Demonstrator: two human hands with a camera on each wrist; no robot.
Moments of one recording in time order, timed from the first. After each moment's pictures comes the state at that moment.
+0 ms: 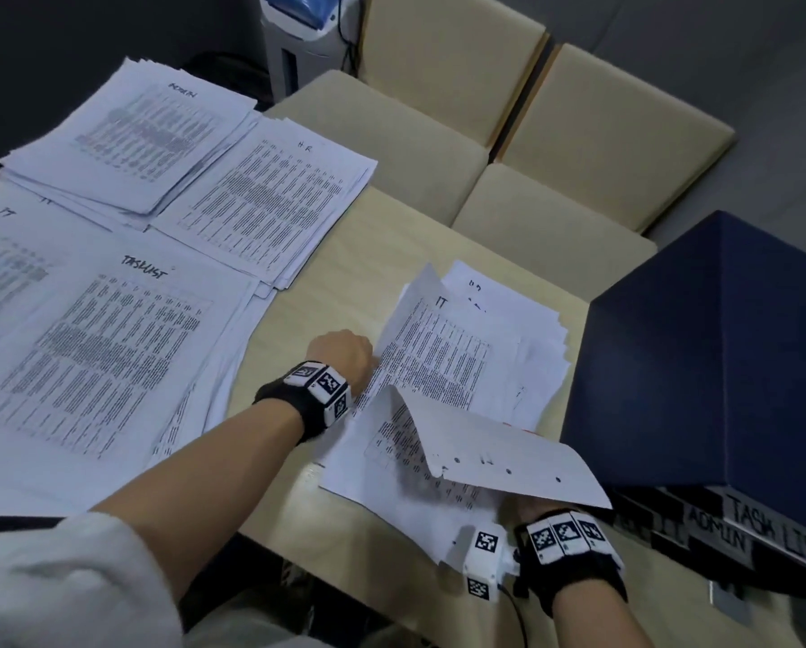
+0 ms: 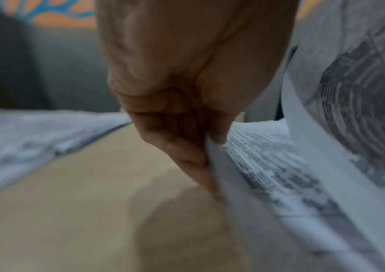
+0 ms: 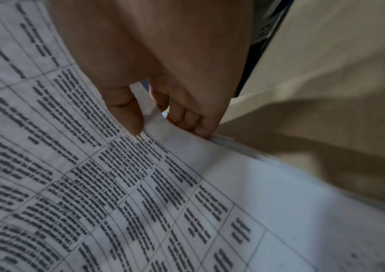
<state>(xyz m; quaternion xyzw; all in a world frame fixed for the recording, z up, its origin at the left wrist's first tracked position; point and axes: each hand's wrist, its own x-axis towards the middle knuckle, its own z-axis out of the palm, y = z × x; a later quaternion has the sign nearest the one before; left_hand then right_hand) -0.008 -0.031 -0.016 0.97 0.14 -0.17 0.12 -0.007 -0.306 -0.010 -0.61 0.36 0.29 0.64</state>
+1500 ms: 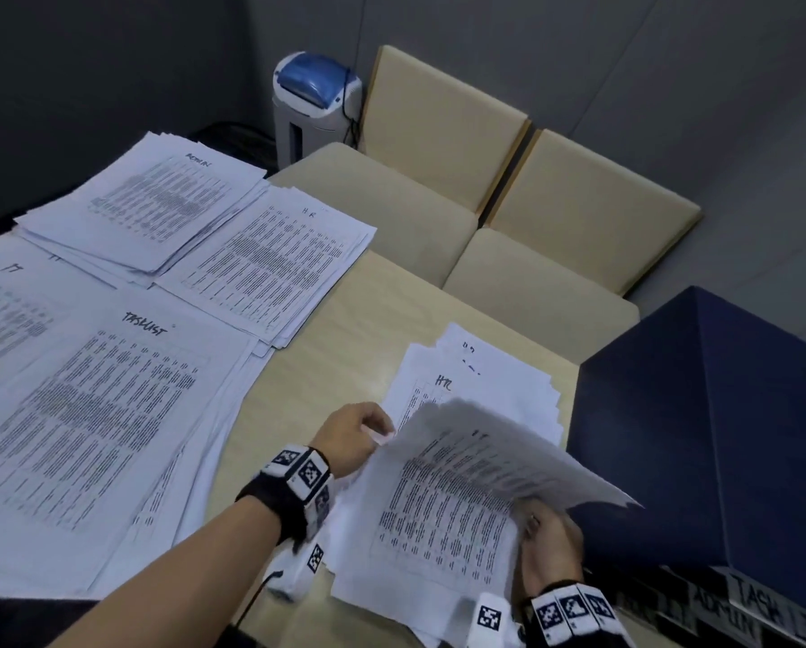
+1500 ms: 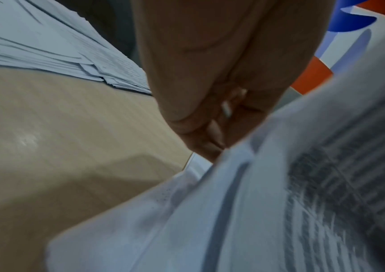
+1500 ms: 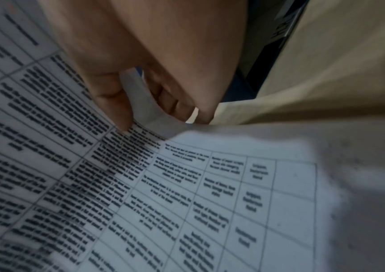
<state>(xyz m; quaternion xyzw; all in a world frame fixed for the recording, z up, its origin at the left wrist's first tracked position) -0.024 -0.039 -0.031 0.77 0.19 -0.10 0.60 -0.002 -0.305 -0.012 -0.63 0.33 0.07 0.70</state>
